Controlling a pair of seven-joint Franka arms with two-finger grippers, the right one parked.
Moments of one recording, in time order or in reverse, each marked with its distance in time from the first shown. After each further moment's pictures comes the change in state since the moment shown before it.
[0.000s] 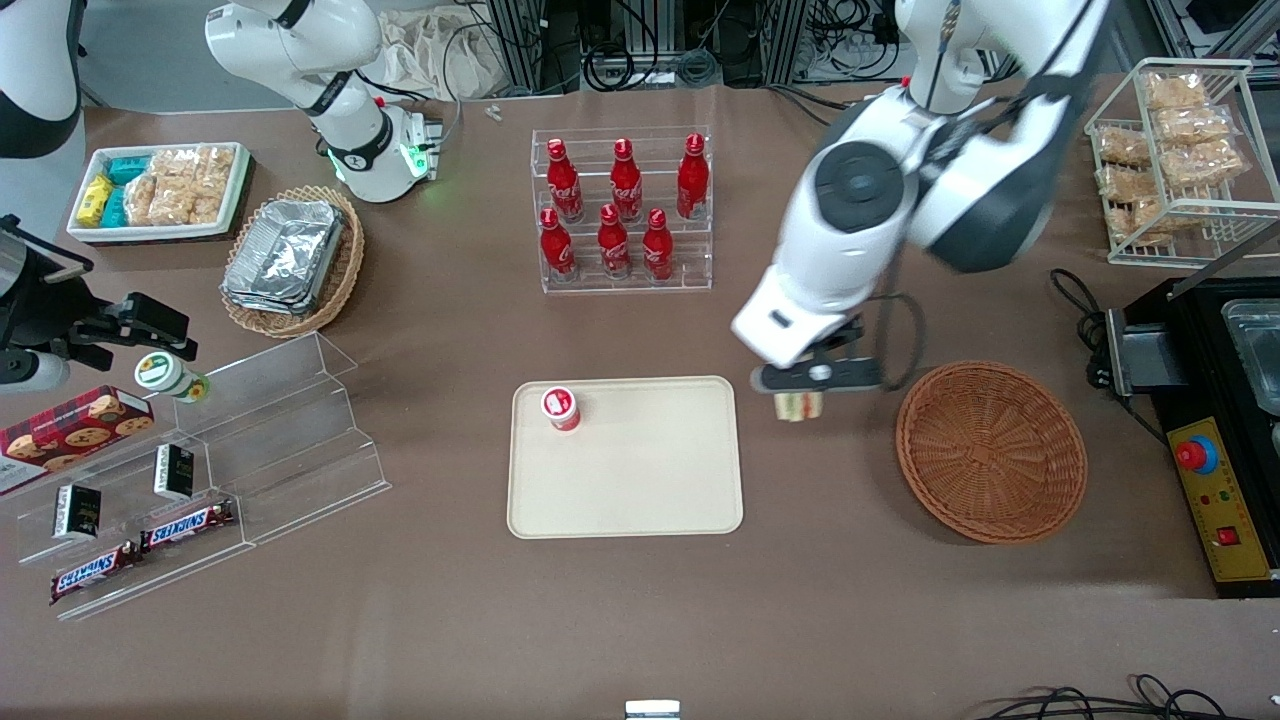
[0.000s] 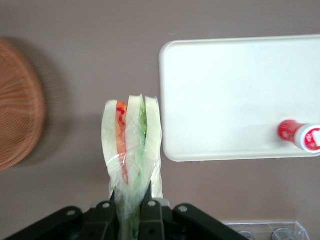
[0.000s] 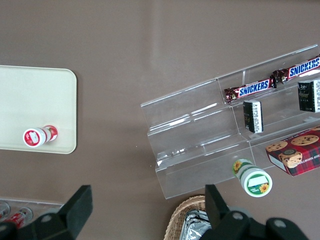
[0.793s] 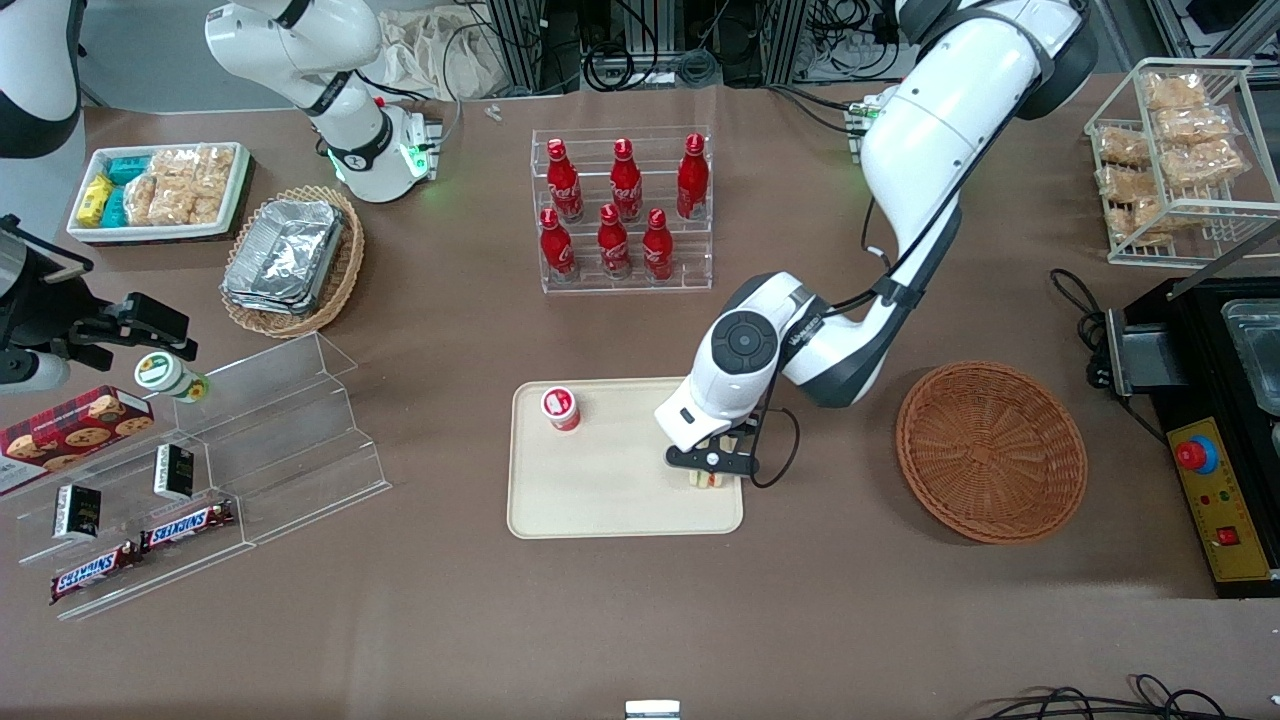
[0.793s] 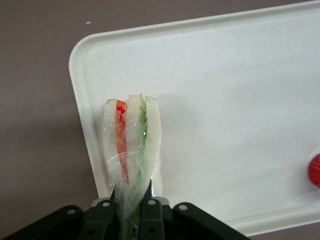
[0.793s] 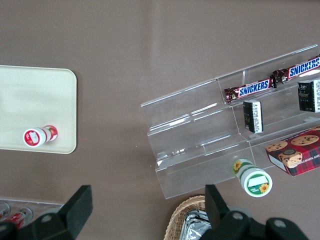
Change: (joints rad) arm -0.040 0.366 0.001 0.004 0.122 0.395 0.033
